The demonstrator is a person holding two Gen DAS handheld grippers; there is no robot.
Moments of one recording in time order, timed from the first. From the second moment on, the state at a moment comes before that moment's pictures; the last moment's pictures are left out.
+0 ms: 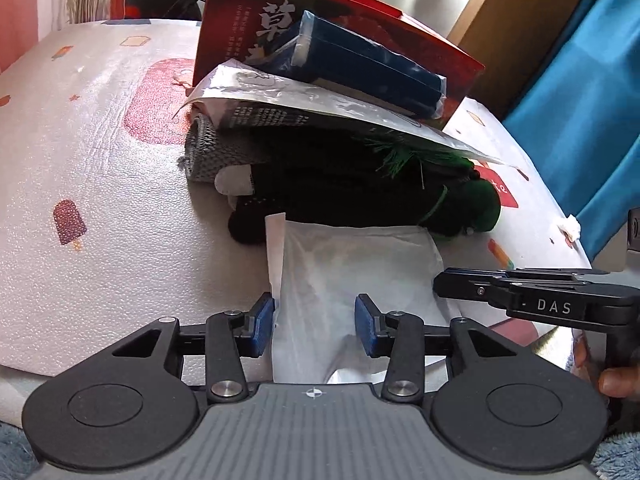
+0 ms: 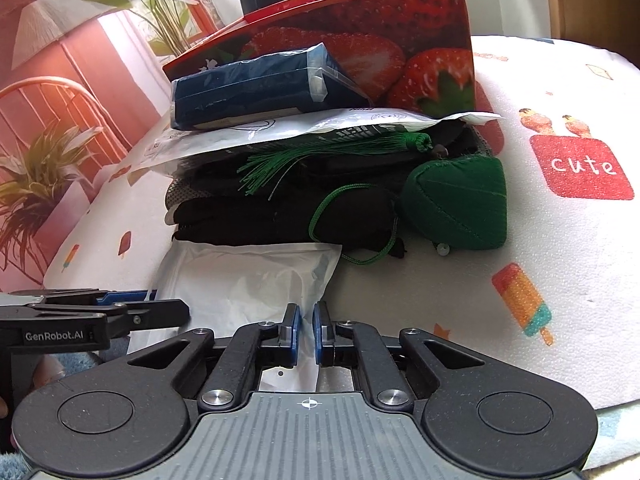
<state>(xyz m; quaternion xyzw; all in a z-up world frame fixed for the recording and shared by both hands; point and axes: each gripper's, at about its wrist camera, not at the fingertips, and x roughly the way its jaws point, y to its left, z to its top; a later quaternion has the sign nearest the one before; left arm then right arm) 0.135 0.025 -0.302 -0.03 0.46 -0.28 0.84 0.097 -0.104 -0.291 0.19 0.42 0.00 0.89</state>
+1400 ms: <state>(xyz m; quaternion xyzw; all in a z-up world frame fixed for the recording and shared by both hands) 0.123 0.058 -0.240 -0.10 0.35 -0.28 0.89 0.085 -0.094 -0.225 0.13 0.30 0.07 0.94</state>
